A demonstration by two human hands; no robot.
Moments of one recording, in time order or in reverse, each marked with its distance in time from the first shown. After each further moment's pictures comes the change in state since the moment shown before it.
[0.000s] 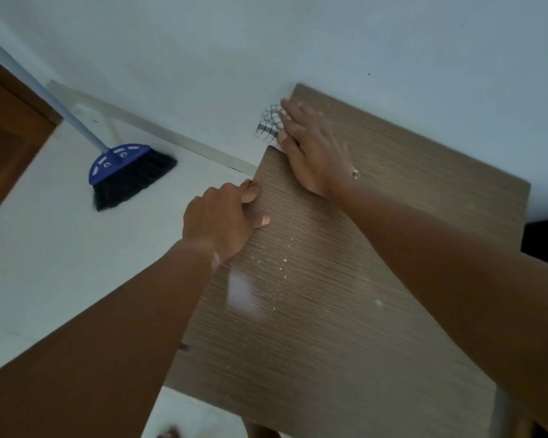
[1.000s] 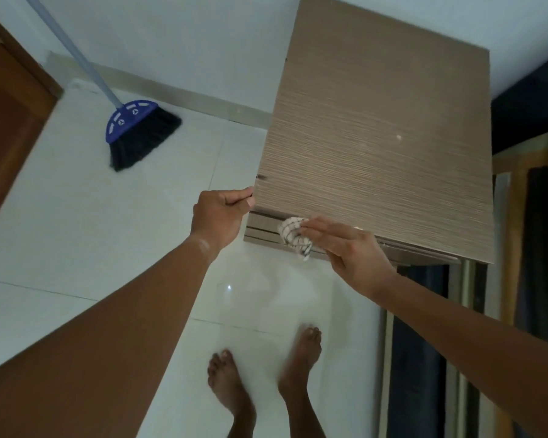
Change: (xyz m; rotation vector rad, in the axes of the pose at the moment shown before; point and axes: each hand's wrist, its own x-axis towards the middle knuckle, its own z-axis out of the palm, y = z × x) left_hand -0.209 -0.165 0.053 -0.769 -0.062 -0.105; right_hand -0.384 -0.166 0.083 0.090 0.152 -0.179
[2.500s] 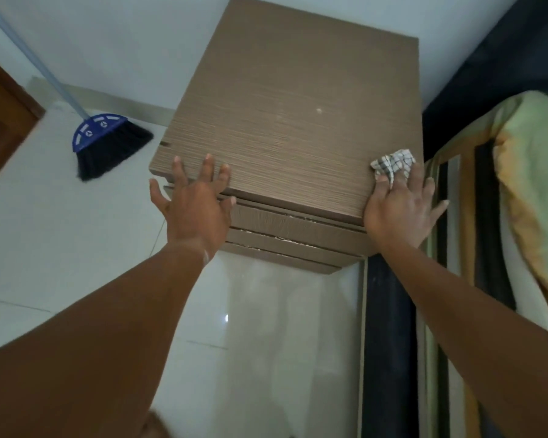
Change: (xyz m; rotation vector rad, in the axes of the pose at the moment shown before) left_hand -0.061 -0.010 0.148 1.009 0.340 0.372; right_hand -0.097 0.128 -0.068 -0.354 0.303 1.063
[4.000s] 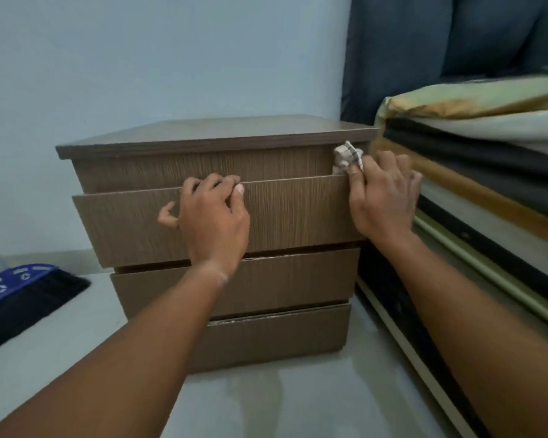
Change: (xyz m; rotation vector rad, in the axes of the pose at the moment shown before) left_hand -0.020 0.026 0.185 -0.479 0.833 0.519; right_hand -0.052 0.096 0.130 0.286 0.849 -0.249
